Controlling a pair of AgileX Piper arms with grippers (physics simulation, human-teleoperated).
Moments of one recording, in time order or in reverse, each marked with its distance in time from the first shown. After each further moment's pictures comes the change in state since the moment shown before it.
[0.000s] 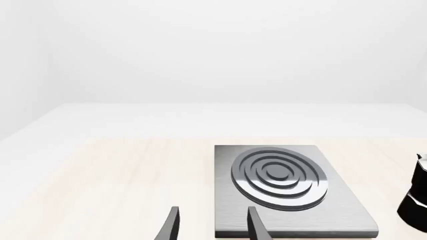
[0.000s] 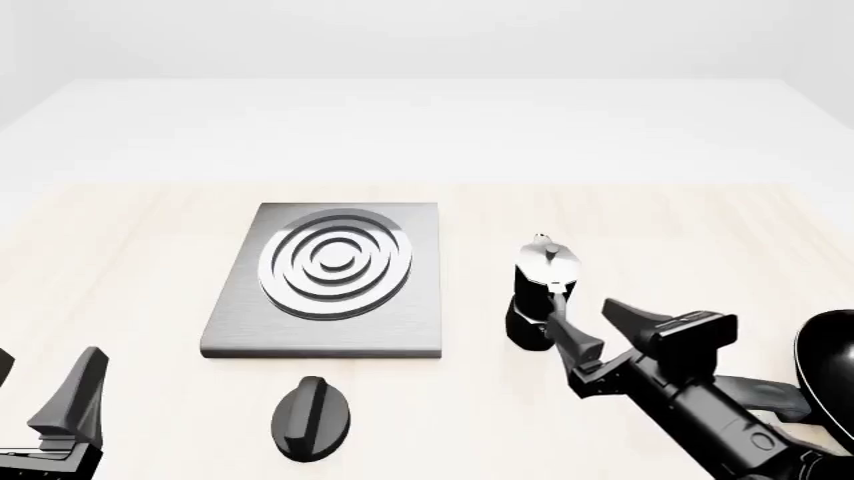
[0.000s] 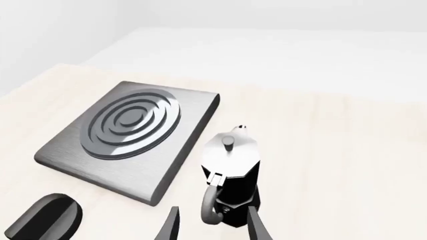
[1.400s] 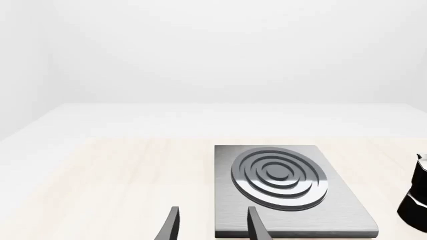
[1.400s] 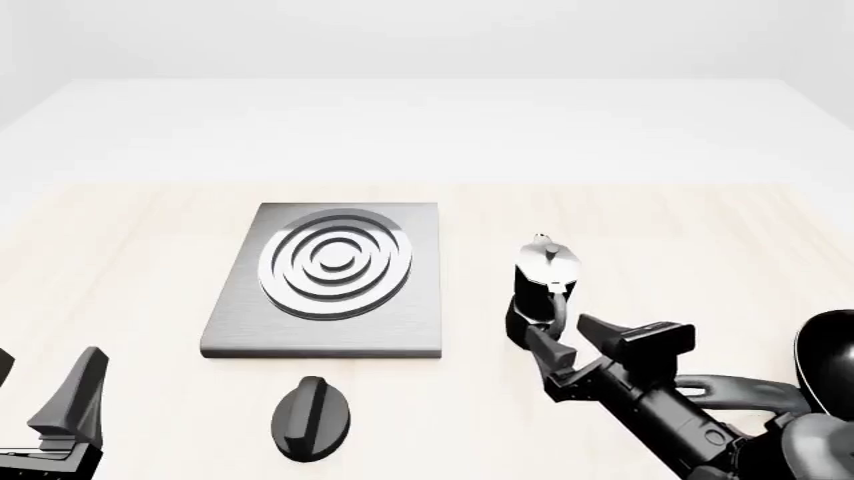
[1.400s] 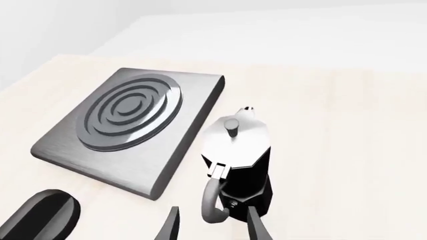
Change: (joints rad) left arm 0.000 0.000 0.000 0.000 0.000; right arm 0.026 0.285 -0.025 -0.212 0.063
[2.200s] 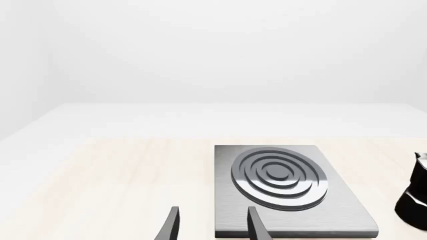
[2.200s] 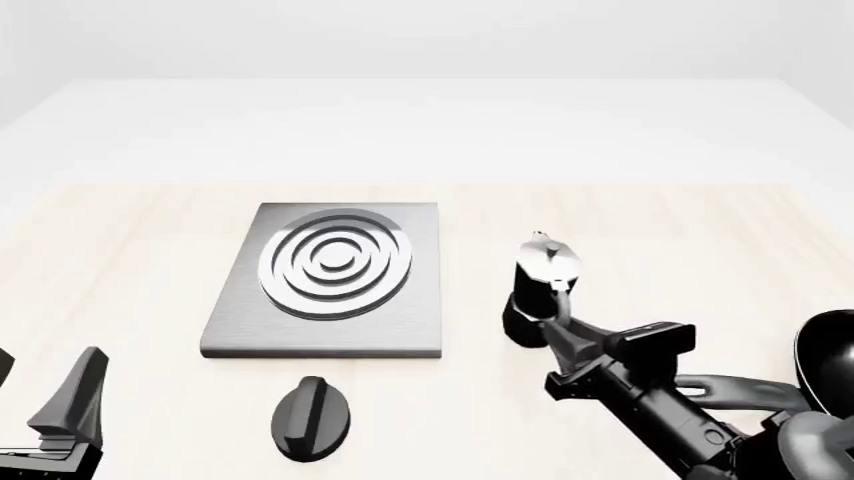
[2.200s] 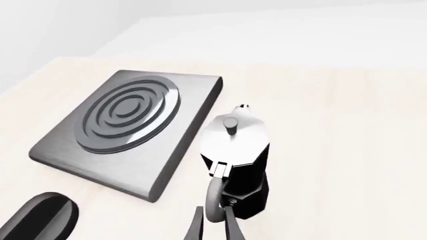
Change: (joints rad) left arm 0.000 0.000 0.000 0.000 0.000; right arm -0.007 0.014 -0.002 -0.017 0.006
